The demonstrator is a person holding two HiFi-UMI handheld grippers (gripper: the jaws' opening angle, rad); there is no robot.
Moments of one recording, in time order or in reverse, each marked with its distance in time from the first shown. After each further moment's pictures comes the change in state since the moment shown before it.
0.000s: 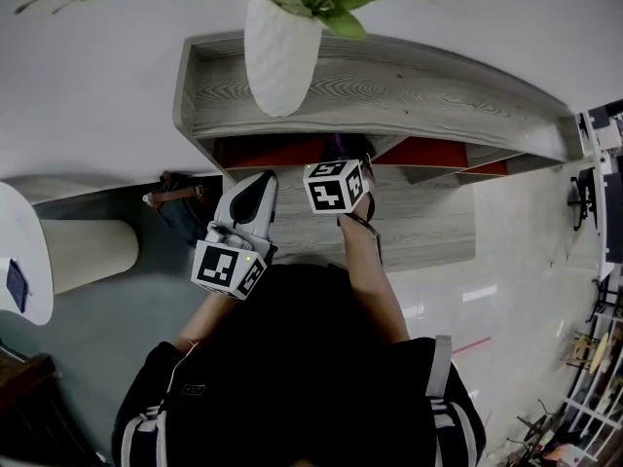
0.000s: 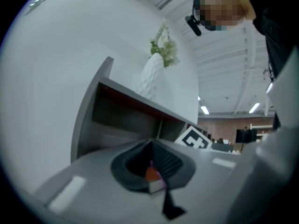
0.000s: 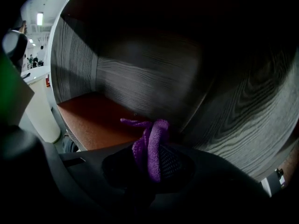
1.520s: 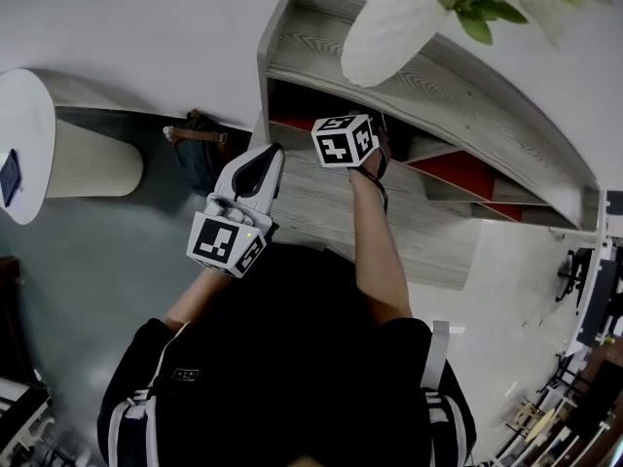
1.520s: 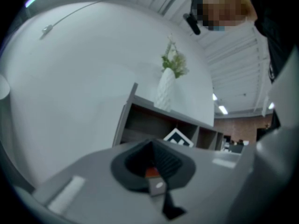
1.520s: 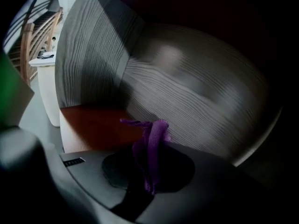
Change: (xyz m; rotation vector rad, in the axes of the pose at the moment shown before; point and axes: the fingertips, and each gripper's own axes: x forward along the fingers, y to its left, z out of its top) left arm -0.064 0.026 0.009 0.005 -0.045 0.234; right arm 0.038 0.070 0.067 -0.286 -0.125 0.108
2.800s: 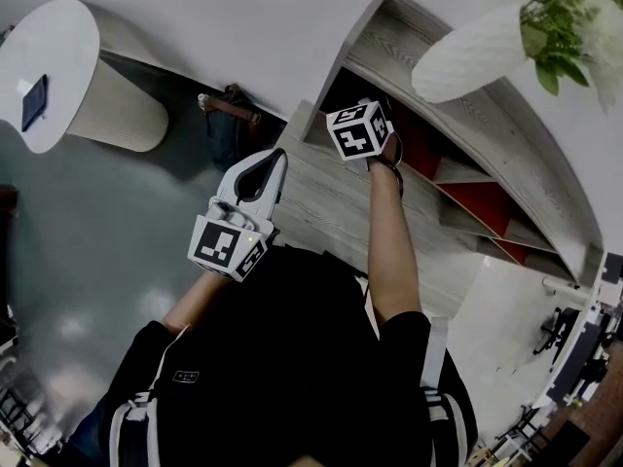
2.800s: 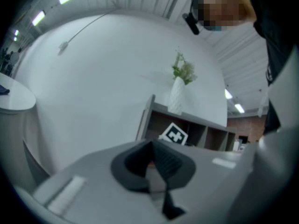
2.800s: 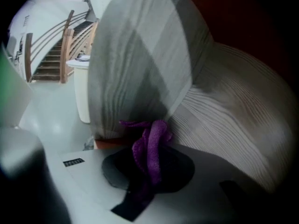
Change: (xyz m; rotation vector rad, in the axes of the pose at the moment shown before) left arm -0.074 0.027 -0.001 -0.019 -0.015 0.203; right arm 0.000 0.097 0.067 -0.238 -0.141 0.308
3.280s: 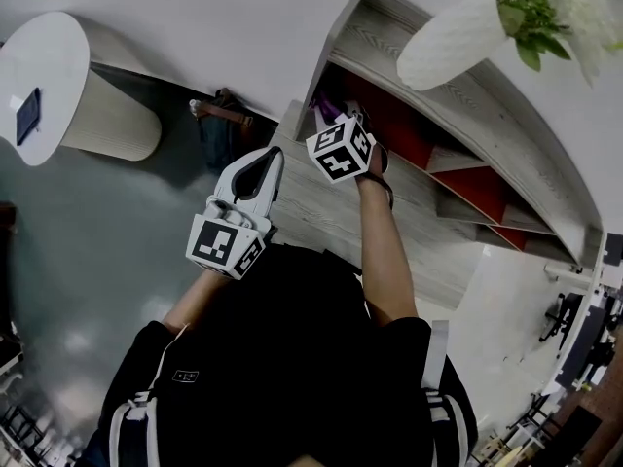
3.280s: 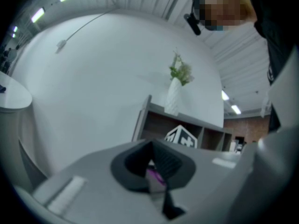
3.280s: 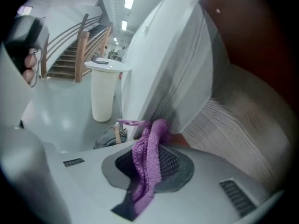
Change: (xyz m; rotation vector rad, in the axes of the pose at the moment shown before) left arm 0.002 -0.007 0.001 0.001 -0.009 -0.039; right arm -0.030 0.052 0.001 -0.092 -0.055 0.103
